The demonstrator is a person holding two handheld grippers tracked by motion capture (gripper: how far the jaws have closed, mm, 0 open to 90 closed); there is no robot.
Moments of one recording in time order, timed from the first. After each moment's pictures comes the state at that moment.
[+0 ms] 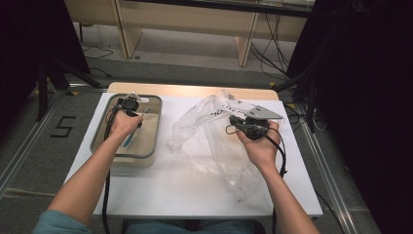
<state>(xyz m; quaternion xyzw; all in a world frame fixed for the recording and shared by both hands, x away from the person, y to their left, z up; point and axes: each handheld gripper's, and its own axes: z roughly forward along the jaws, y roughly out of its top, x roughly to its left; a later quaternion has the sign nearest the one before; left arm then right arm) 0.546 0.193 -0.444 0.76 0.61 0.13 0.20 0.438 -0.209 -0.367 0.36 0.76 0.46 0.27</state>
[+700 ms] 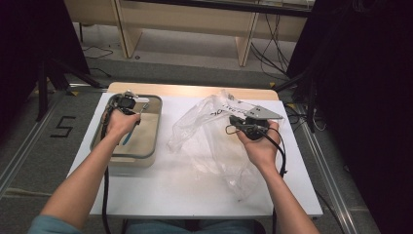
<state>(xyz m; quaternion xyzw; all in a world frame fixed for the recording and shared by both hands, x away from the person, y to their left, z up) 0.538 0.198 -0.430 0.75 0.61 0.15 0.23 0.438 -0.209 -0.367 0.36 0.76 0.46 0.27</state>
